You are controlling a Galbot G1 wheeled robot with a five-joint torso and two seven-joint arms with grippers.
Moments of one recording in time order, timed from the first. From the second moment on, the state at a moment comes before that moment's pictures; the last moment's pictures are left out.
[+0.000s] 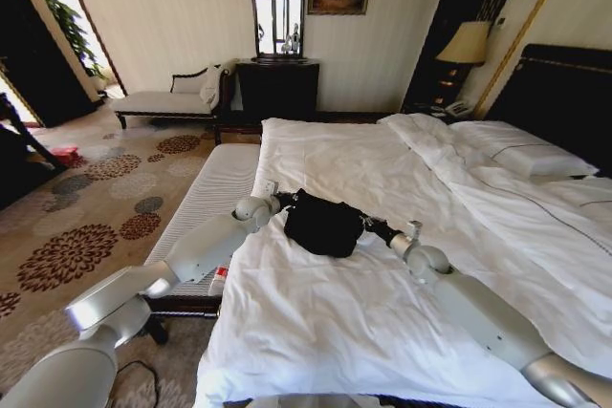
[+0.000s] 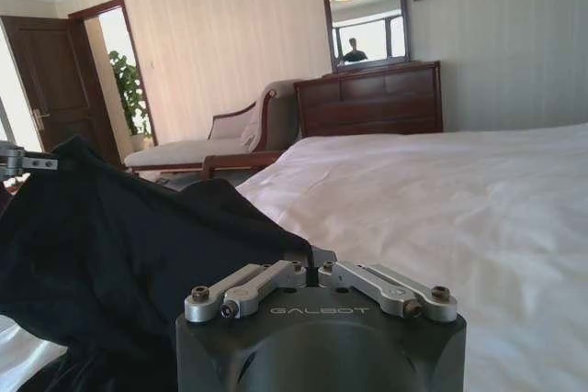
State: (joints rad) left arm 0.16 -1.10 0.48 -1.39 -1.01 0.37 -0.12; right arm -0.88 0.71 0.16 1.53 0.98 -0.03 -0.18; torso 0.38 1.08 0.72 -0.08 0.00
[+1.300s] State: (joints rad) left arm -0.68 -0.95 0.50 -1.88 -1.58 0.48 -0.35; right arm -0.57 0.13 0.63 1.80 1.20 -0.13 -0.04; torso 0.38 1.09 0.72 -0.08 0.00
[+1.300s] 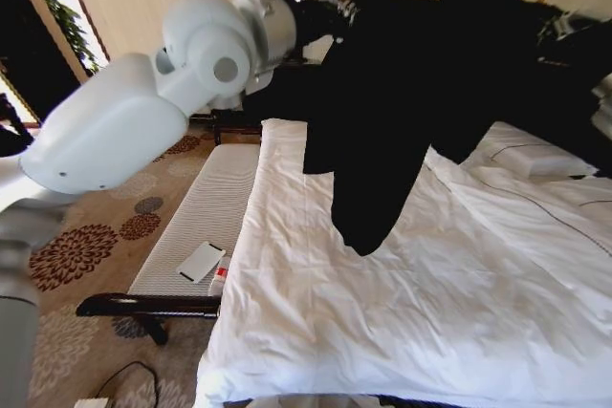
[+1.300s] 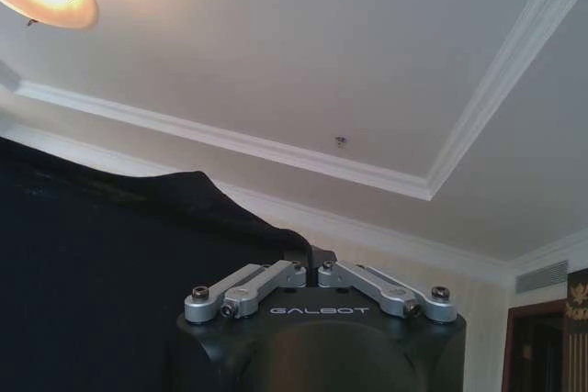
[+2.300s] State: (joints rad) left arm -0.19 -0.73 0.43 -1.98 -1.56 0.49 -0.38; right arm -0.83 0.48 0.52 1.83 0.86 -0.23 0.08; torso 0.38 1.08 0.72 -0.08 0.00
